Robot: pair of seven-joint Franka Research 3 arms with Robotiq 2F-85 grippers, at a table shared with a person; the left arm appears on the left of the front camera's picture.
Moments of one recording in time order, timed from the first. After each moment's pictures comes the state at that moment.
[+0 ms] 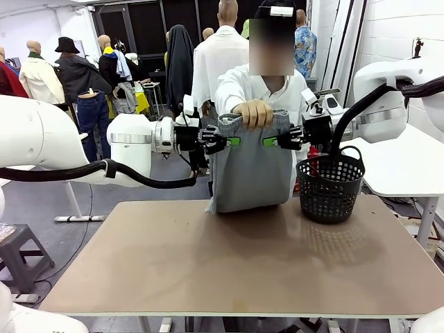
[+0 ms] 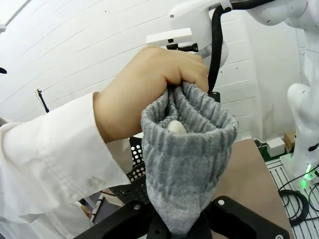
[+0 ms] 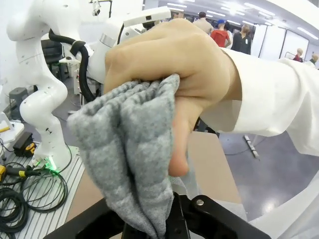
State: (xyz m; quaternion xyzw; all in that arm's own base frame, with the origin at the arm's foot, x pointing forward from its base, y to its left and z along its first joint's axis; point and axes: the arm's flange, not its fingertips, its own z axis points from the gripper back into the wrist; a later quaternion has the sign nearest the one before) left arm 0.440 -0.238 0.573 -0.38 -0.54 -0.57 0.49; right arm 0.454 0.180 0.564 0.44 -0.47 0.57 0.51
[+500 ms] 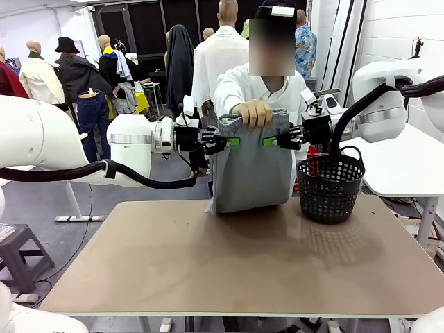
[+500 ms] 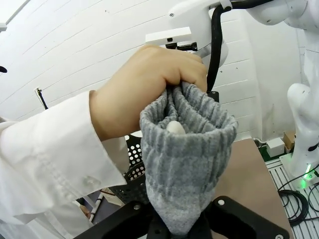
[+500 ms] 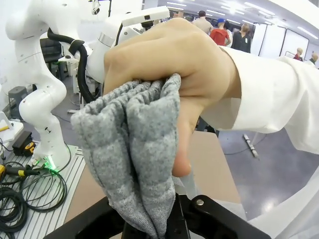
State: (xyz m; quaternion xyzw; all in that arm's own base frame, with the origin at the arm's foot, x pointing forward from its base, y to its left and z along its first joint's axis) left arm 0.440 -0.237 0.572 -0.38 -0.54 -0.57 0.49; right arm 0.455 0.179 0.564 0.43 -0.47 0.57 0.51
